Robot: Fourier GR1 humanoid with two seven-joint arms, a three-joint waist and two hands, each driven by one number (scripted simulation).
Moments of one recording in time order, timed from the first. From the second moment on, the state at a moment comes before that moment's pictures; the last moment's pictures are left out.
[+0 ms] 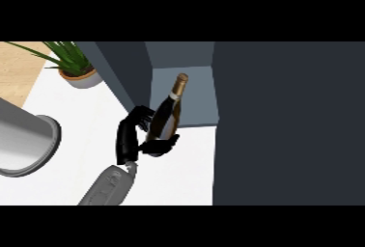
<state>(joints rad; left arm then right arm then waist) -0.31 0.08 -0.37 -1.09 -0.15 0.75 -0.04 0.42 -0.15 0.09 -2.38 -0.32 0.36 0.13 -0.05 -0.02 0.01</state>
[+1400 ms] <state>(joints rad) -0.56 0.00 -0.38 -0.79 -0.13 0.93 0.04 0.41 -0.16 0.09 -2.37 -0.35 0.38 0.12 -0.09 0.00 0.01</state>
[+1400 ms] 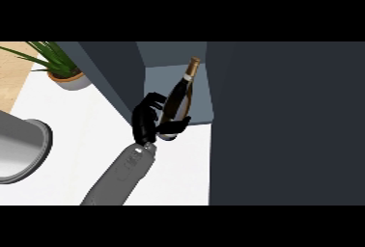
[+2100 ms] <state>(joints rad) -0.85 0.02 -0.43 -0.51 -0.18 0.88 0.12 0.41 -0.17 0.08 -2.36 -0.37 0.40 0.11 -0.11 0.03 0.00</state>
